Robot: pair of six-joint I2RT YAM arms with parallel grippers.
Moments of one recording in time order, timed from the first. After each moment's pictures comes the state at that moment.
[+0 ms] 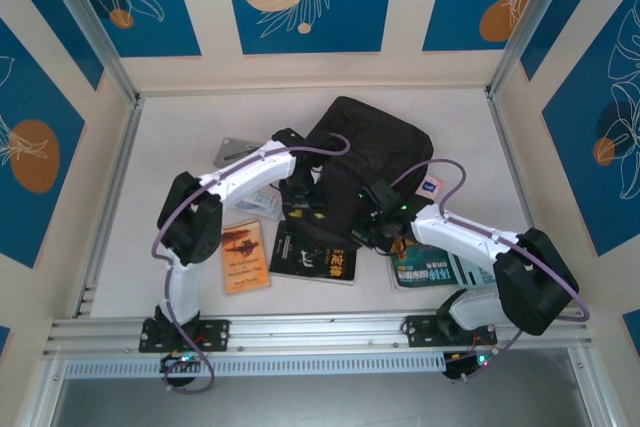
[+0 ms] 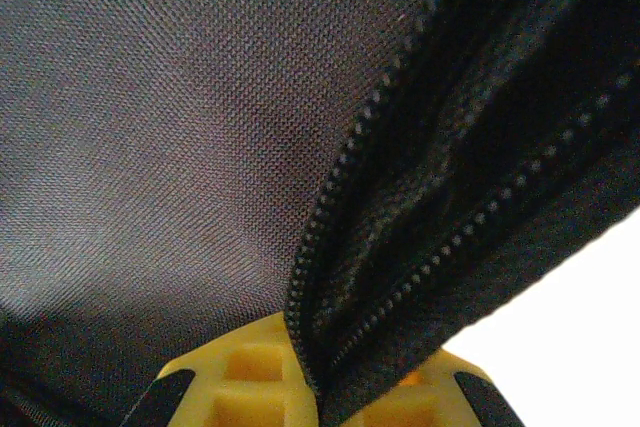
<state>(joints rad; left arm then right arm) -0.75 2.02 1.72 -1.24 0.17 -0.61 0.68 1.35 0.76 -0.57 -0.15 1.16</state>
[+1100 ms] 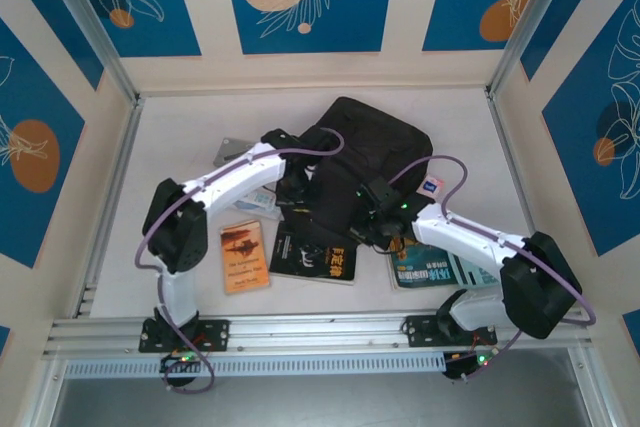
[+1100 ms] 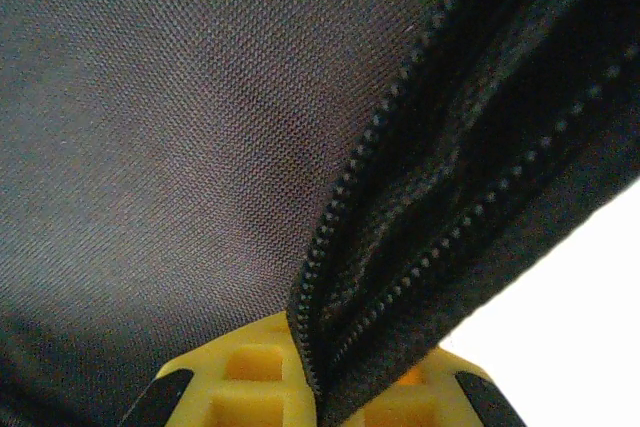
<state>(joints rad) -0.75 1.89 1.66 -1.18 0.08 -0.63 0.68 1.32 0.80 -0.62 -0.12 1.18</state>
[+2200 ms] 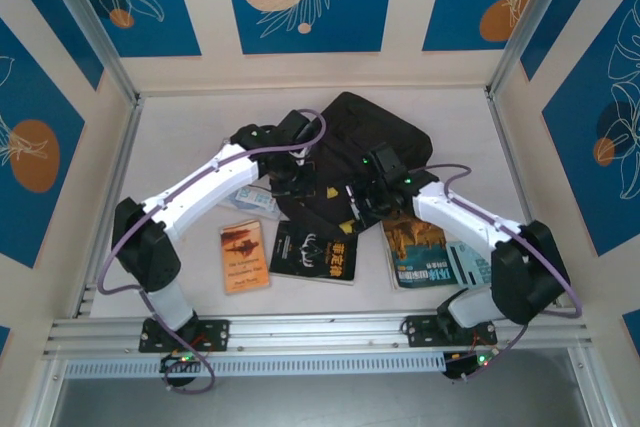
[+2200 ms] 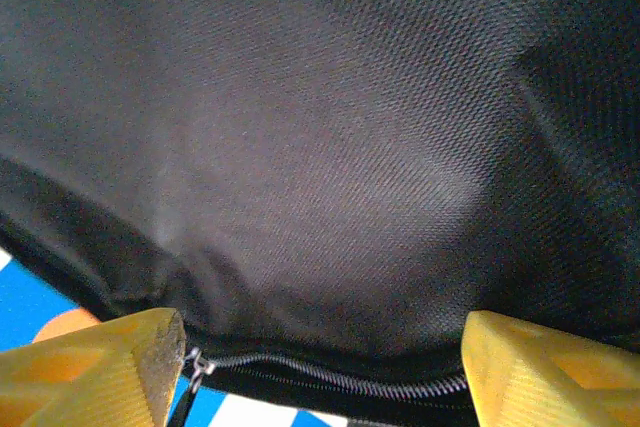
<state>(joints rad) -0.73 1.71 1.61 -1.09 0.15 -0.71 0.58 1.44 0.97 -0.52 -0.48 1.73</state>
